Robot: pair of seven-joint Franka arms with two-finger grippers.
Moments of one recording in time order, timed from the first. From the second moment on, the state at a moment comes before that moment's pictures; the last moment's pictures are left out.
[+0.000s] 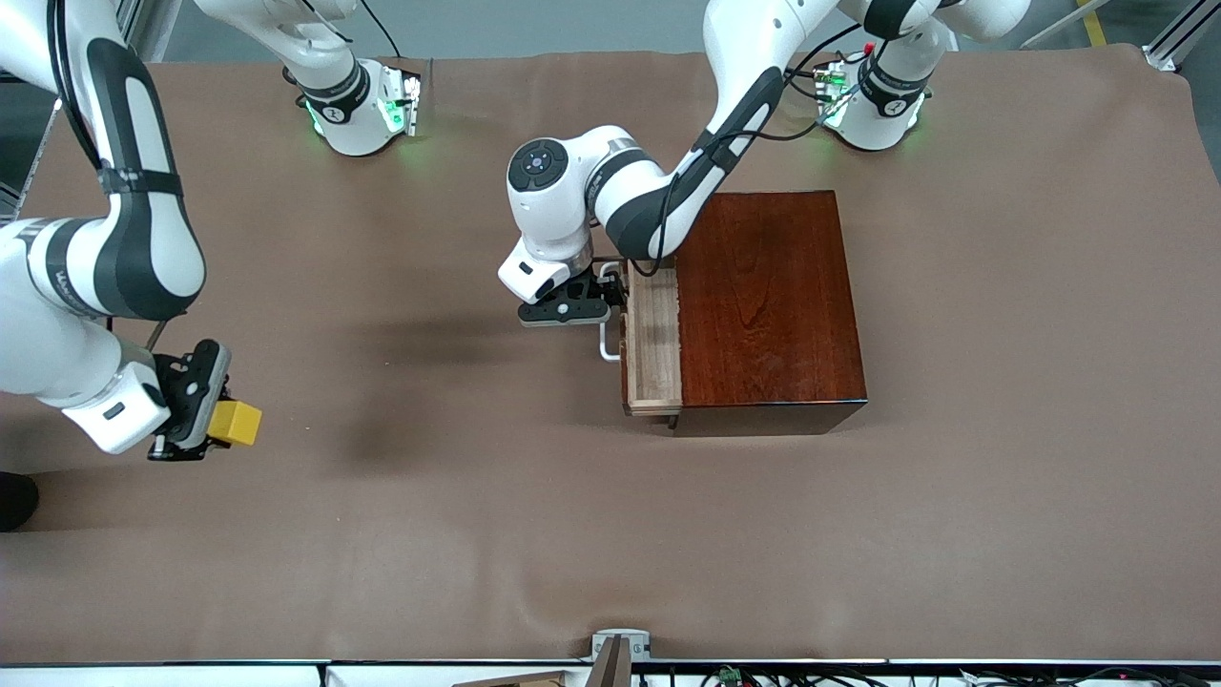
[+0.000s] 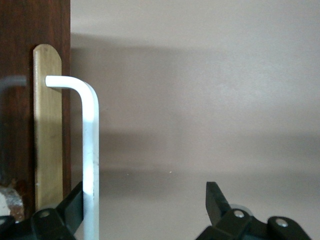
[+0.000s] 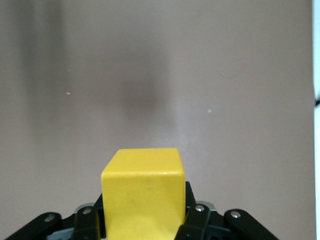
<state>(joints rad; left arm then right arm) -0.89 0.77 -0.05 -1.28 0.16 2.09 -1.03 0.01 0.37 -0.03 -1.64 0.09 2.04 -1.60</state>
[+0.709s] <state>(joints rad) -0.89 0.78 -0.07 -1.28 0.11 2.19 -1.03 0.10 0.35 -0.02 -1.59 0.09 1.93 -1.62</state>
